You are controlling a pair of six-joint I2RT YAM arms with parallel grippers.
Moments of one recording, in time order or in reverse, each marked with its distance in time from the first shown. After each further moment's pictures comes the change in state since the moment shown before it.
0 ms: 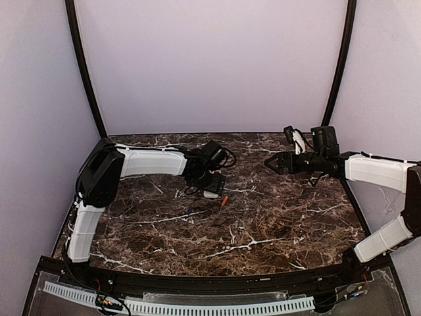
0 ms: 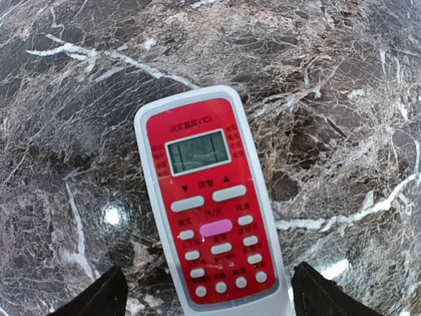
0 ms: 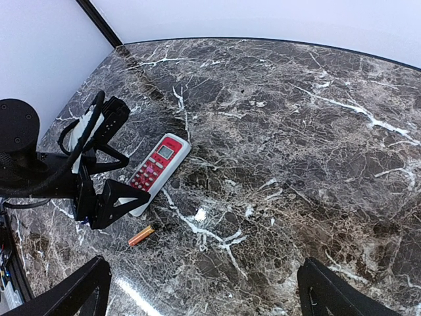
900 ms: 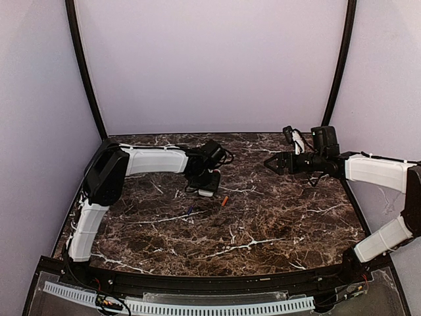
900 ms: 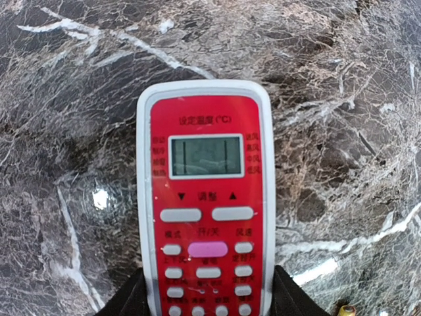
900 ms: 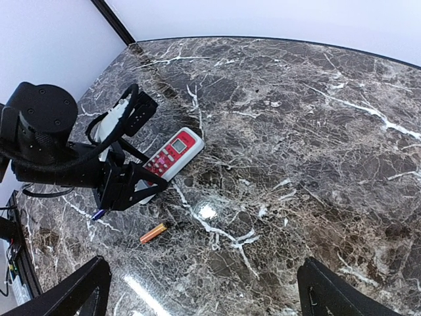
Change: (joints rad) left arm 0.037 0.065 0.074 -0.052 0.043 -0.068; right arm -0.002 0.000 0.000 0.003 -0.048 0.001
